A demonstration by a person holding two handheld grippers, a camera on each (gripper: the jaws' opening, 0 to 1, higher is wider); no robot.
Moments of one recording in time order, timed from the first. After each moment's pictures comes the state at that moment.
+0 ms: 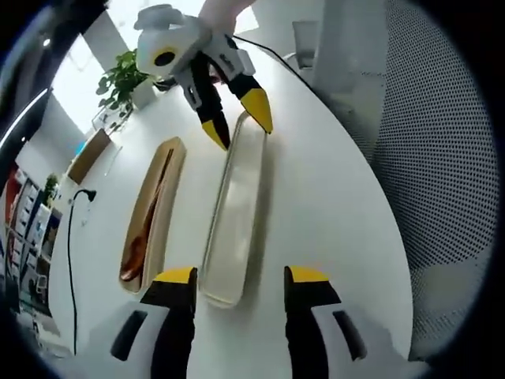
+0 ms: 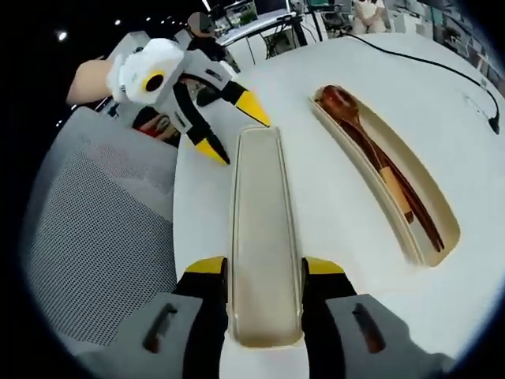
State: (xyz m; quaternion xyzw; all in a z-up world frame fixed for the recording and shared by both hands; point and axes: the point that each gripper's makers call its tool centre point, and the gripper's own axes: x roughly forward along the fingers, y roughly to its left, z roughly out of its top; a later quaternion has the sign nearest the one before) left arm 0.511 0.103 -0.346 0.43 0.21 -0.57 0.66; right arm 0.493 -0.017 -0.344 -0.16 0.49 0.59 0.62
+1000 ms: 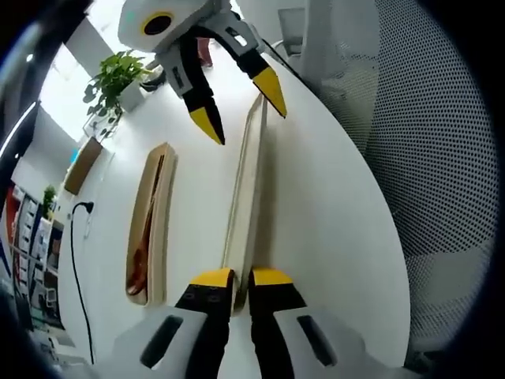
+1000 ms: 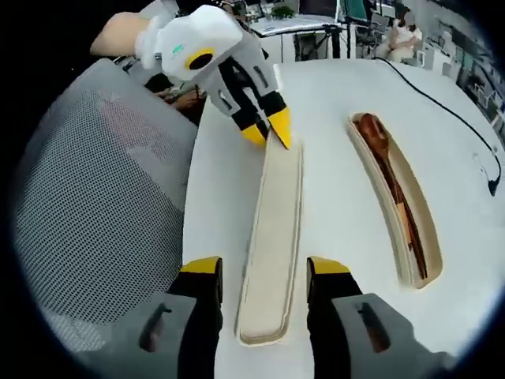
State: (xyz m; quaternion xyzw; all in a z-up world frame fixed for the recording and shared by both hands) left arm 0.503 0.099 -0.337 0.48 0.21 -0.57 0.64; right arm 0.470 -0.013 -0.328 -0.32 0.41 0.61 0.60
